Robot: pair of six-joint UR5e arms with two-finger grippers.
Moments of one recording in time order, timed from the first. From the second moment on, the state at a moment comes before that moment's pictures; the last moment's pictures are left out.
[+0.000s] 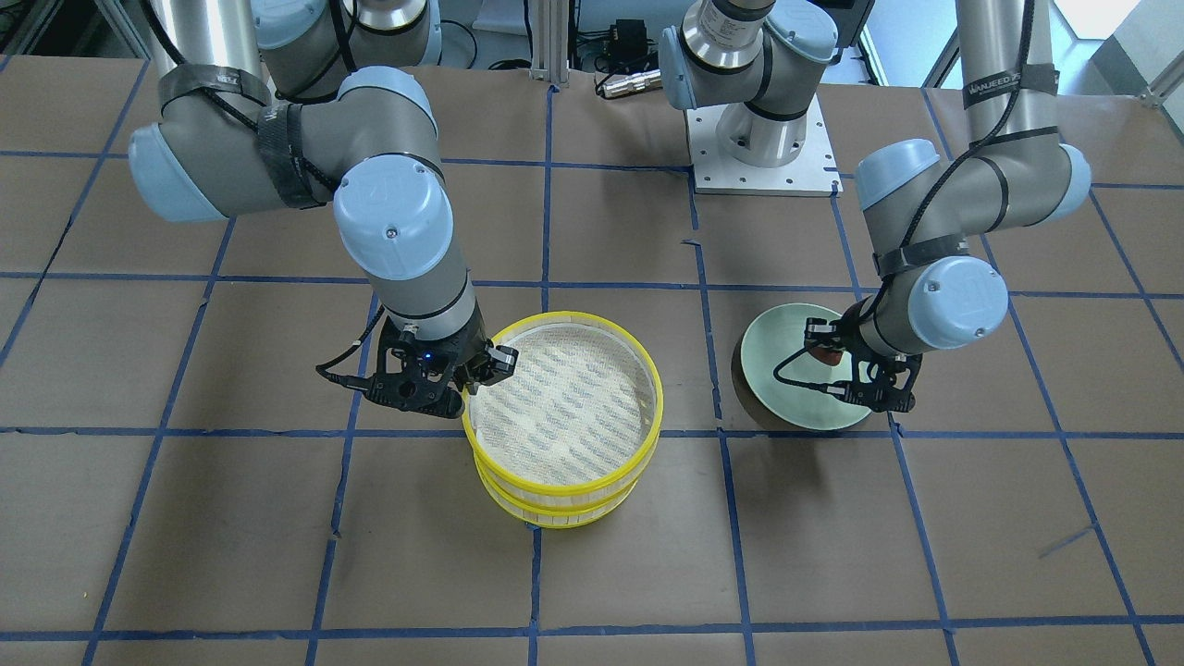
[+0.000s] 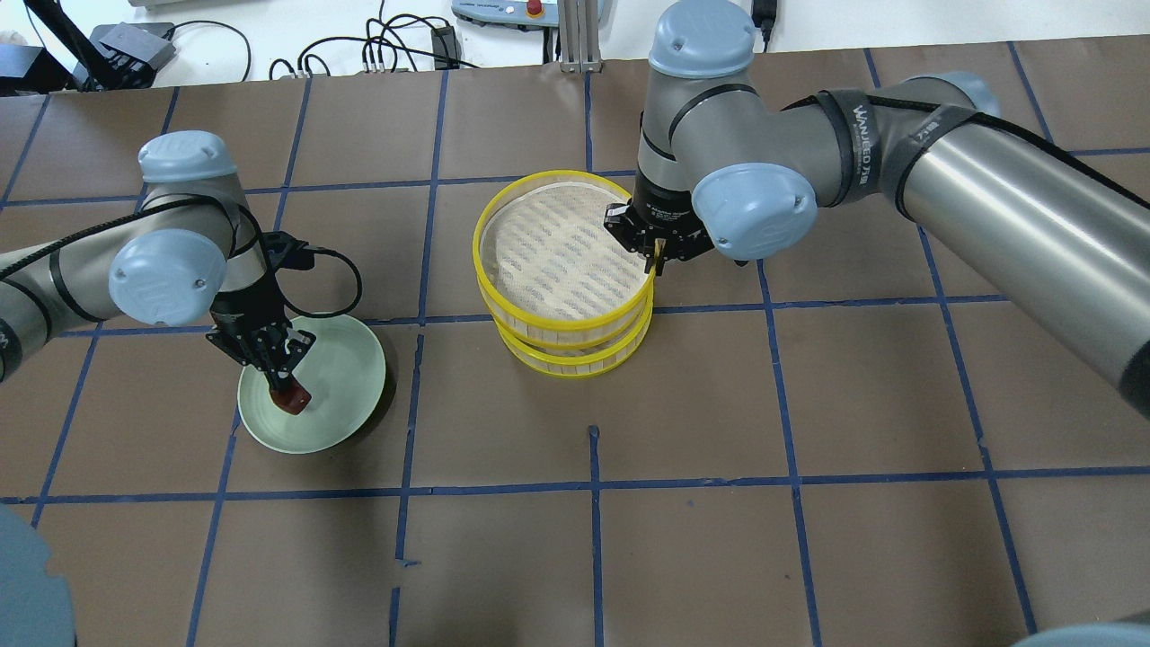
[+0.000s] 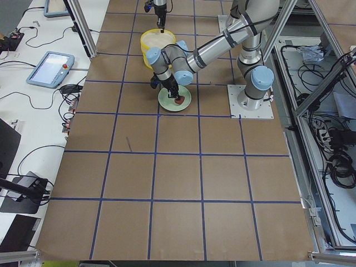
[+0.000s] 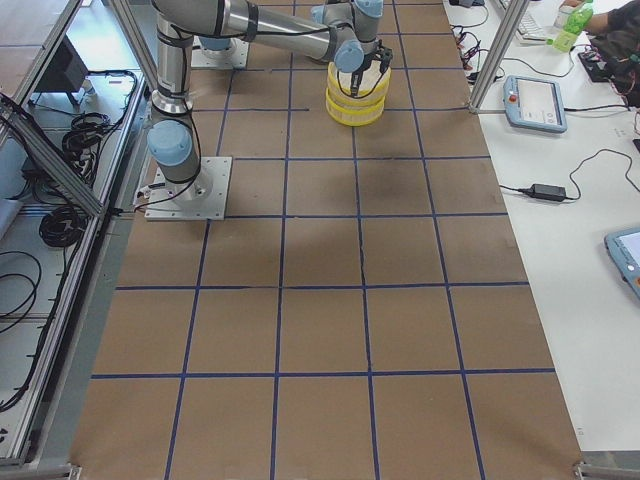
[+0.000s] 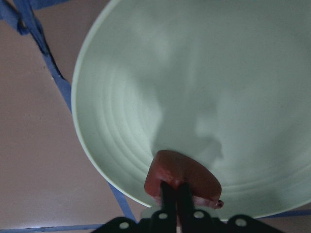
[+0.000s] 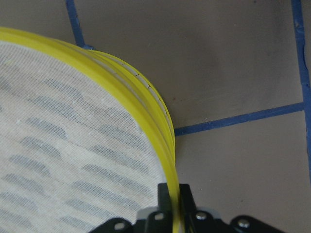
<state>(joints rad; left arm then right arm) -1.34 -1.86 -1.87 -1.34 1.67 0.38 1.81 -1.22 1.63 -1.96 -1.50 0.45</state>
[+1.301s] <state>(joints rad) -1.61 -1.74 -1.51 -1.58 1.45 0.06 1.81 -1.21 1.63 -1.96 -1.54 0.46</state>
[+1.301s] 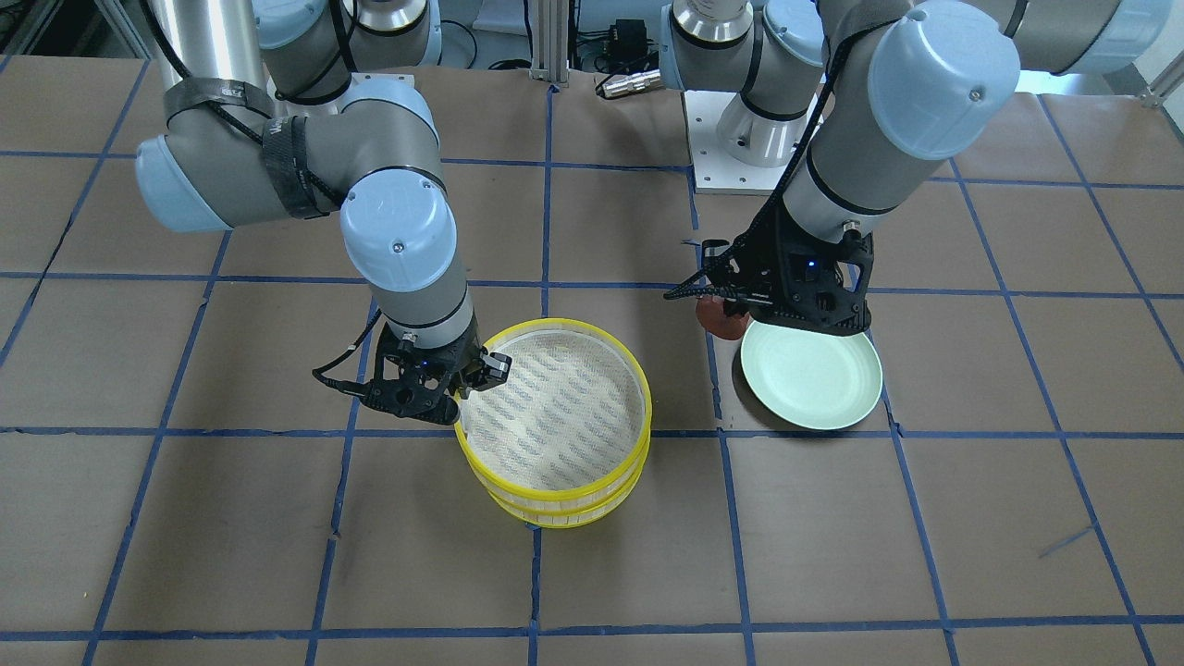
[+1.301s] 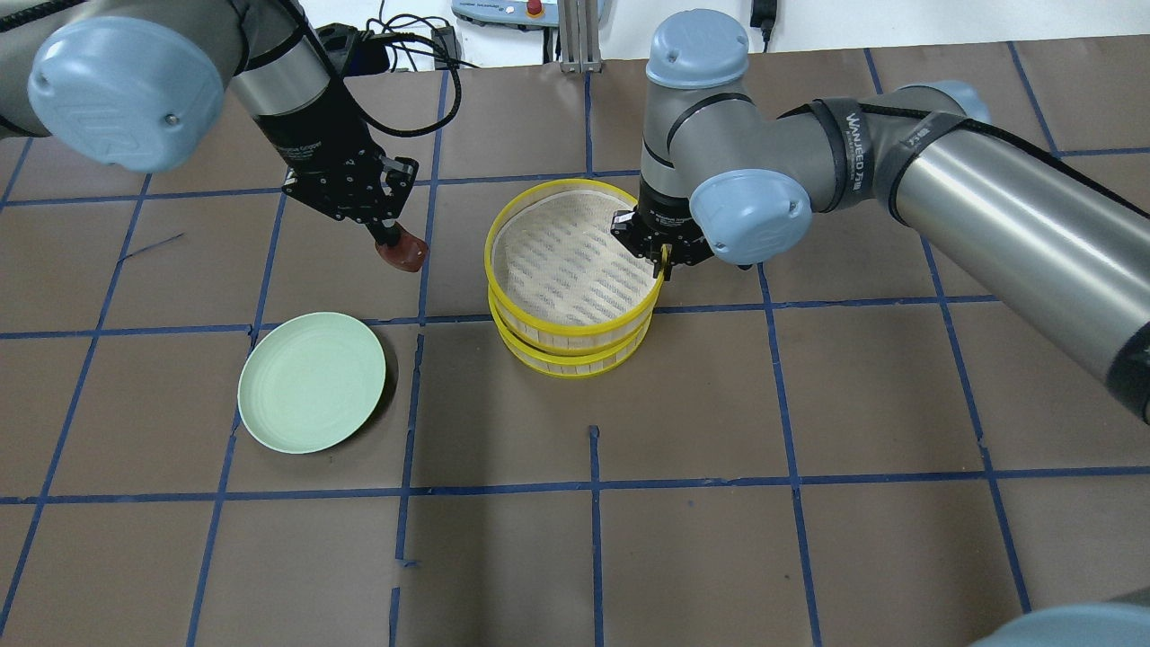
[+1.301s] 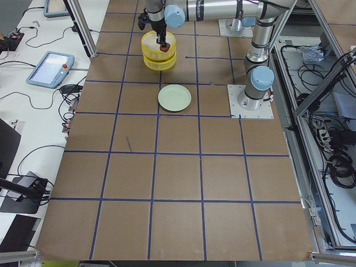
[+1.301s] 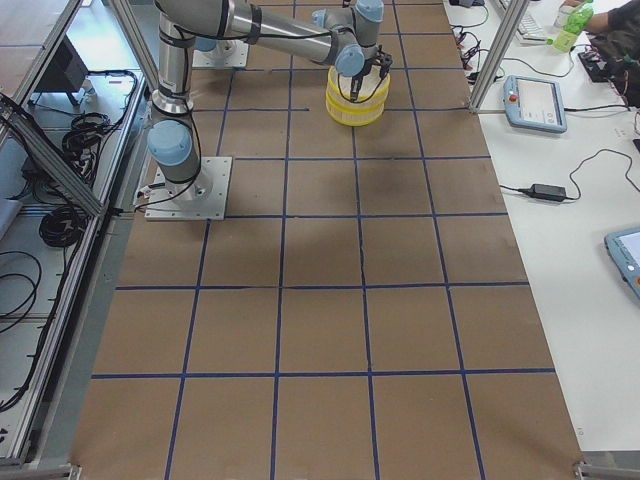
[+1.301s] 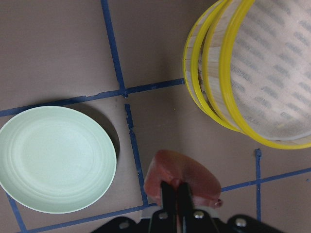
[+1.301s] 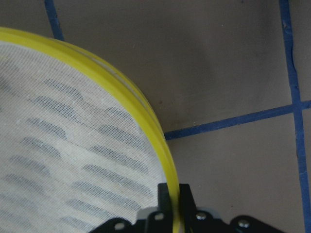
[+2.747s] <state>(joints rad) -1.63 -1.77 -1.54 -1.38 1.21 -0.19 1.82 -1.21 1.64 -1.96 -1.53 0.49</state>
